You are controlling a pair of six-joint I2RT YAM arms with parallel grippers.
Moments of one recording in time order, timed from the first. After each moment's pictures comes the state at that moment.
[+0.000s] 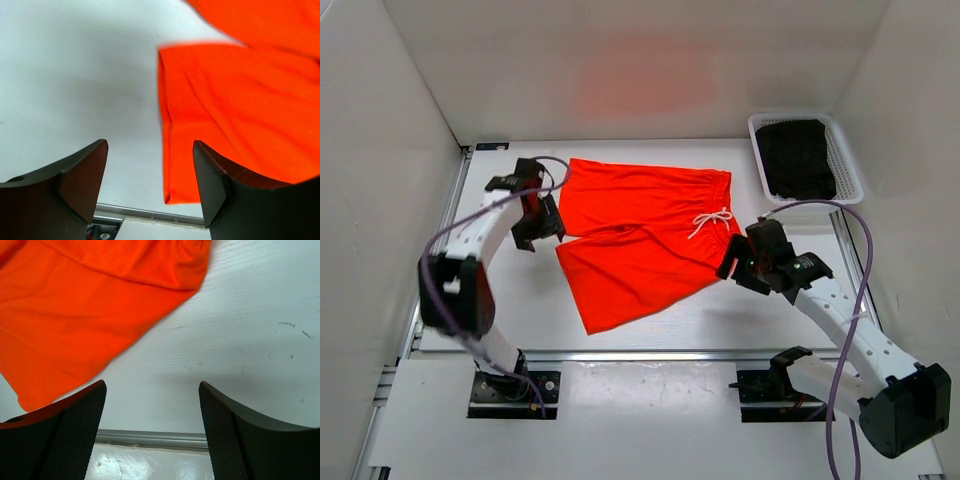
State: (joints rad) left arm -0.13 1.73 1.39 -0.96 -0.09 -0.48; right arm 0.47 0.99 0.80 -0.76 0.08 0.70
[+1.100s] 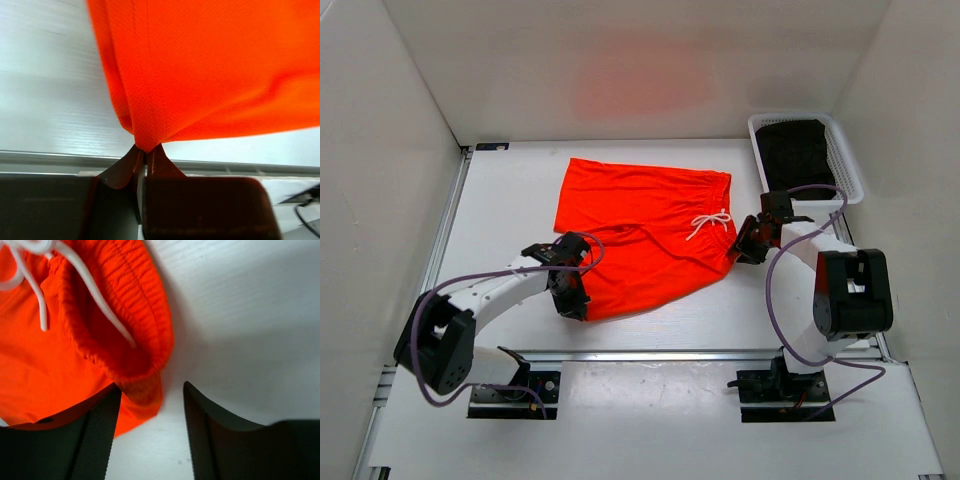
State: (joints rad) left arm -0.58 1.39 0.77 -0.83 0.07 -0.88; right arm 0.09 1.57 0.91 -0.43 -0.20 0.56
